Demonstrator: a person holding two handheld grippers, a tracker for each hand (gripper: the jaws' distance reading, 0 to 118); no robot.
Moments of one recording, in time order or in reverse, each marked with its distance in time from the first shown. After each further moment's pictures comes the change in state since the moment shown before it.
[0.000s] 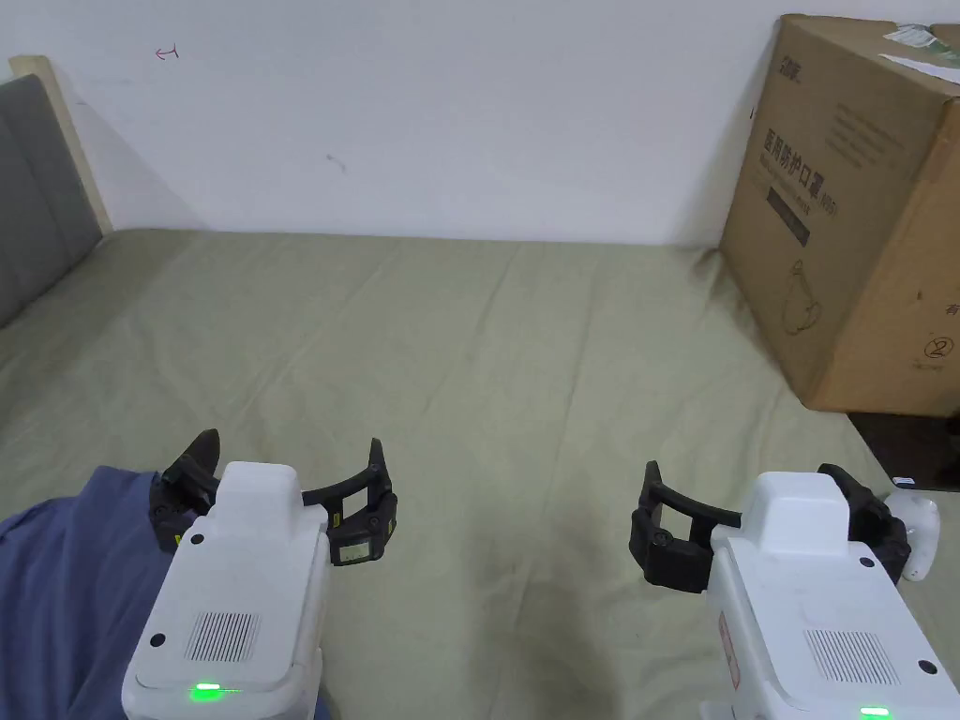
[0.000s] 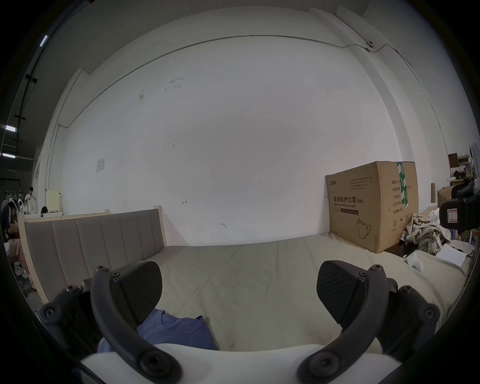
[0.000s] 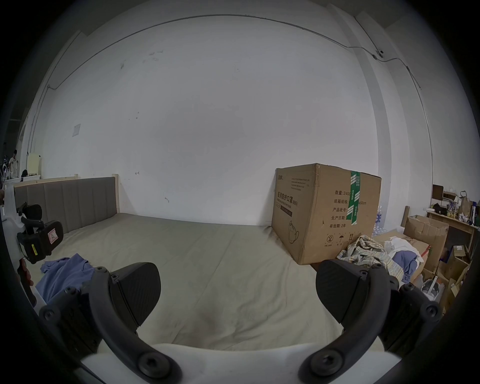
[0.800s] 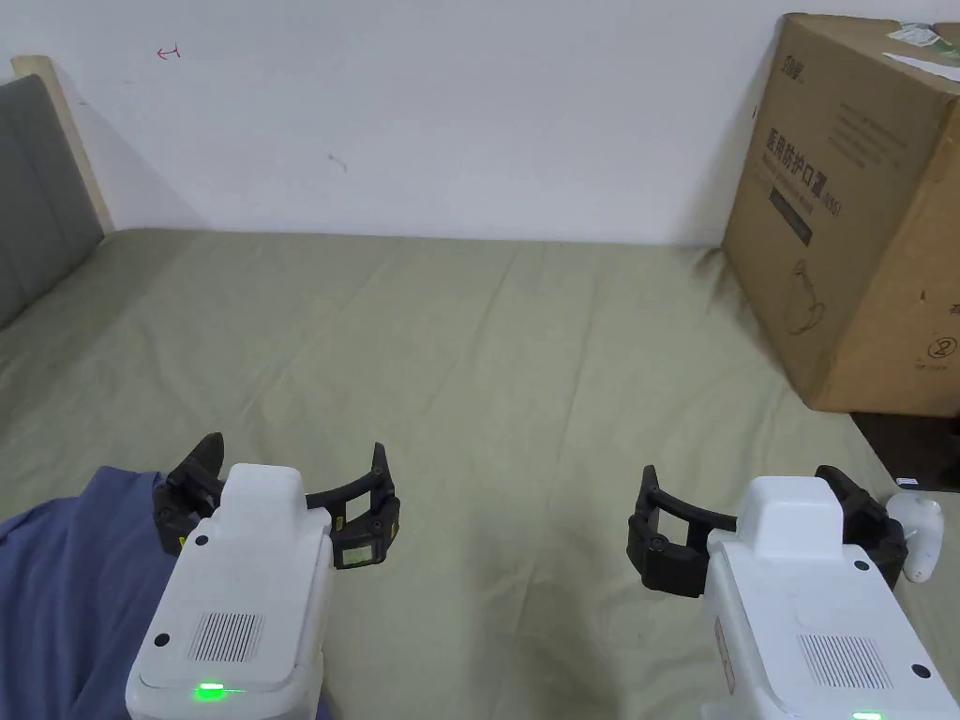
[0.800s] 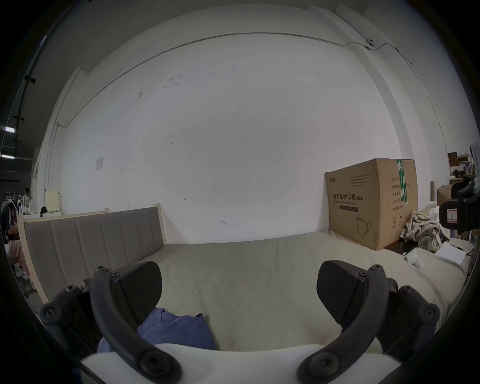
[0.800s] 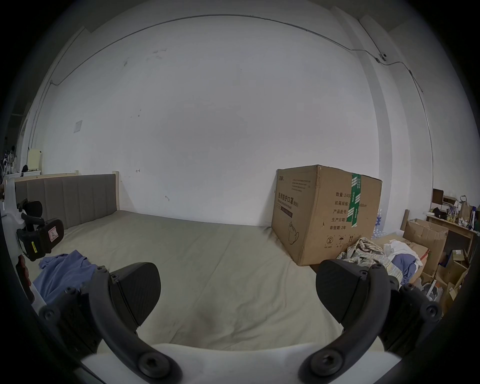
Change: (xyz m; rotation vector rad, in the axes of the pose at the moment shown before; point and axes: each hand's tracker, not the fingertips) left arm 0.001 -0.002 -0.002 -0.018 -0.005 -0.004; right arm -0.002 -0.003 -0.002 0.002 -0.002 0.021
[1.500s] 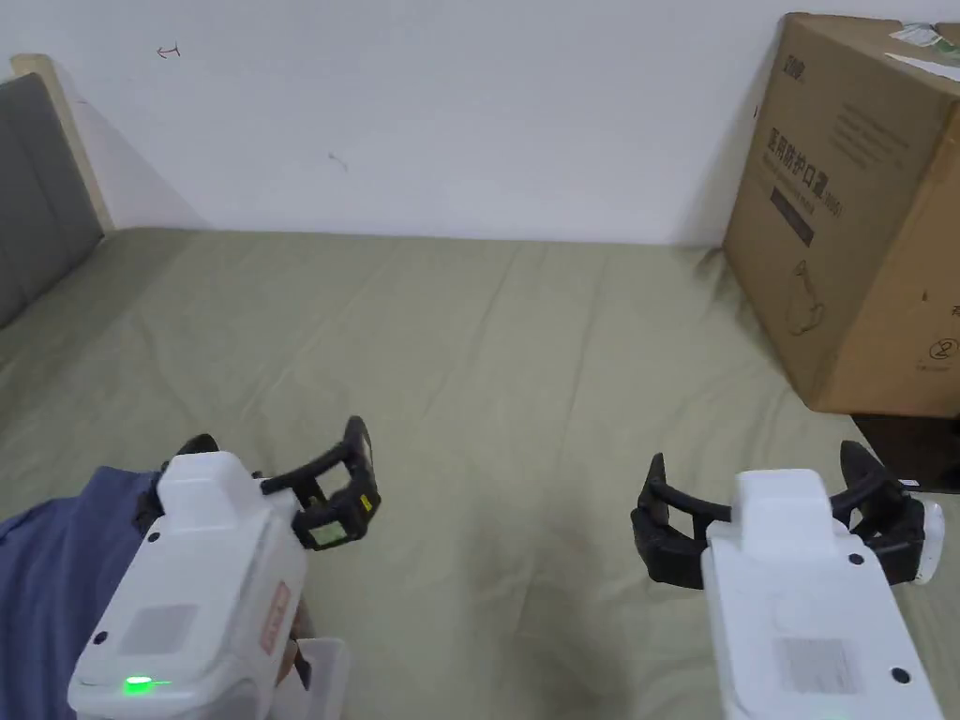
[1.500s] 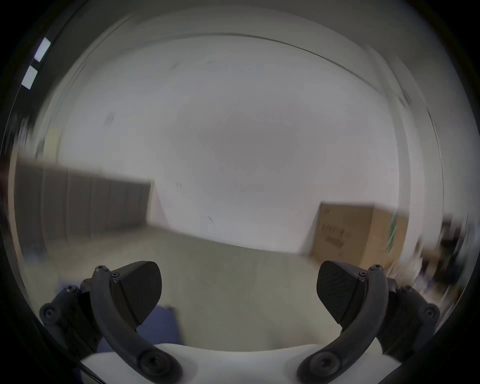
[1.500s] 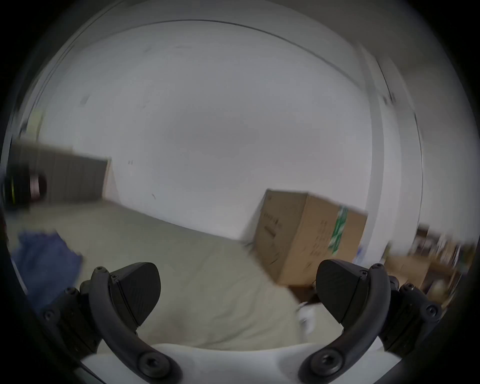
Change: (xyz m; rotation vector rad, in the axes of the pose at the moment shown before) left arm -0.012 0.017 -0.001 0.042 -0.030 0.136; right arm -0.002 0.009 0.002 0.046 -0.066 0.055
